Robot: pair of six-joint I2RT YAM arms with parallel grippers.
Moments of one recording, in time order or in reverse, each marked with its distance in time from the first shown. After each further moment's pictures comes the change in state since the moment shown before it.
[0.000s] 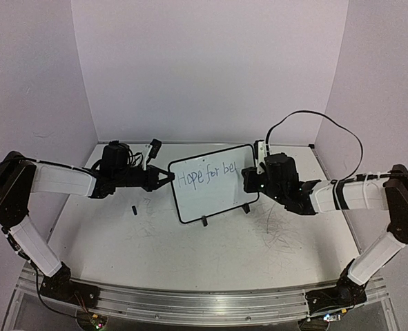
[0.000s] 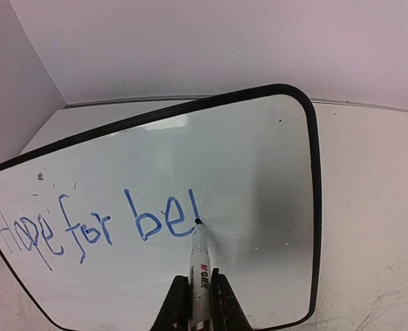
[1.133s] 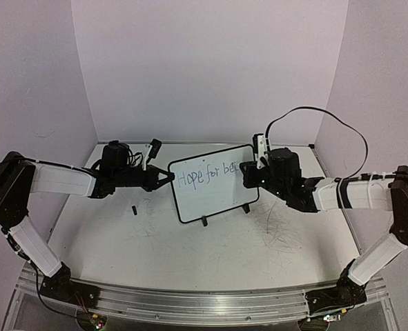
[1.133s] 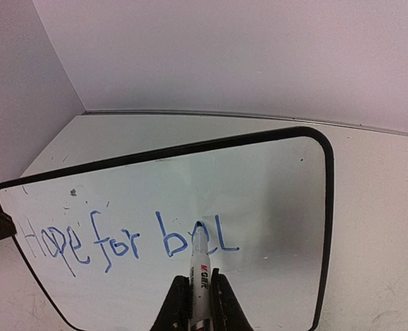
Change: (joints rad) left arm 0.000 -0.004 0.000 -0.005 0.001 0.006; right arm -0.001 -0.032 0.019 0.013 -0.051 -0.049
